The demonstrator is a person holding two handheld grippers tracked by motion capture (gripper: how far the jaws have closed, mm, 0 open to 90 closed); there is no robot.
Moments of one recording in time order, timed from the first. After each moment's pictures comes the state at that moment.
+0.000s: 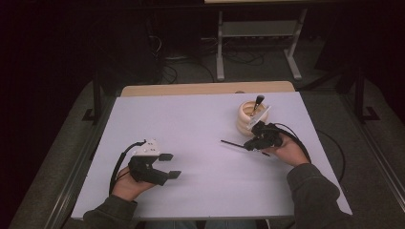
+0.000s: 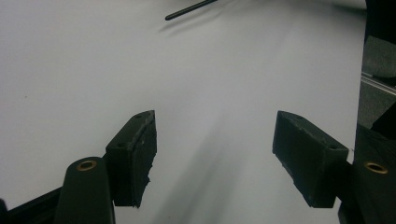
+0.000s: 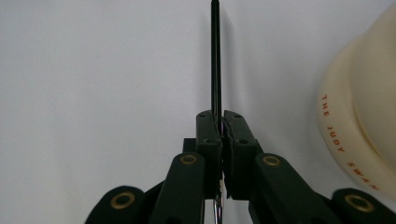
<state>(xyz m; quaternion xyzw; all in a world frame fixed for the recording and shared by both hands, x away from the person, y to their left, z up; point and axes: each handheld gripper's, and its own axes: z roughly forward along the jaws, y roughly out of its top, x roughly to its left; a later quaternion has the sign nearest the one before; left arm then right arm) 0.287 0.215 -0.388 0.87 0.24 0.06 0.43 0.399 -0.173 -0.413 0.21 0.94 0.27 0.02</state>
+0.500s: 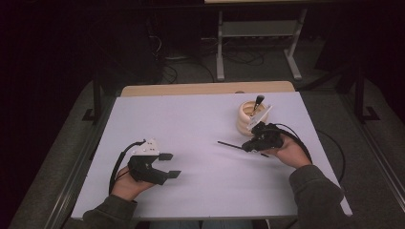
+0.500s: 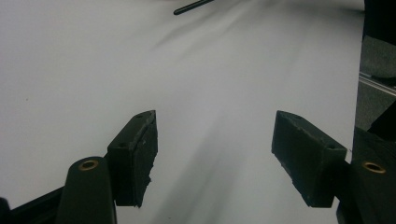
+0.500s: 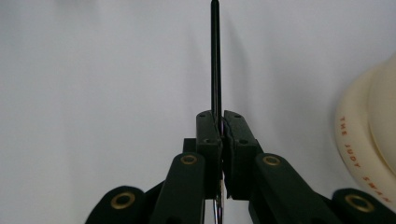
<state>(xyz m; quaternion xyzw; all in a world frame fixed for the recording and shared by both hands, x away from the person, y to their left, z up) 0.287 0.216 -0.386 0.87 0.23 0.06 0.43 0.385 -0.168 -0.395 0.18 0.94 0.30 0.02</state>
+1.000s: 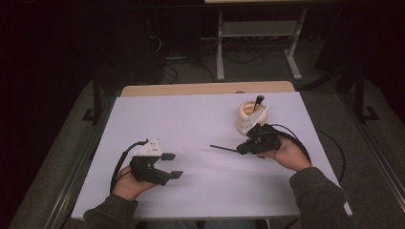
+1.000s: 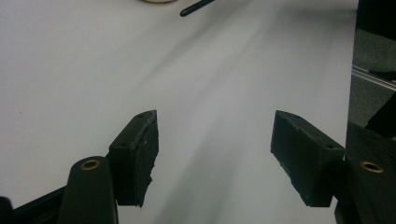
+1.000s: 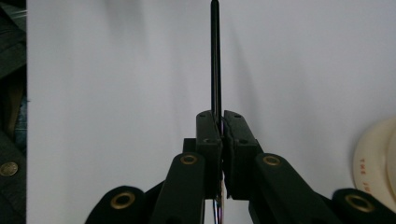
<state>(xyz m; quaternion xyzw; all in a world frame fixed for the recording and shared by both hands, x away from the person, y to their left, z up) 0.285 0.207 -0.379 0.88 0.21 0.06 0.43 0.359 -0.147 -0.365 0.13 0.94 0.30 0.02</state>
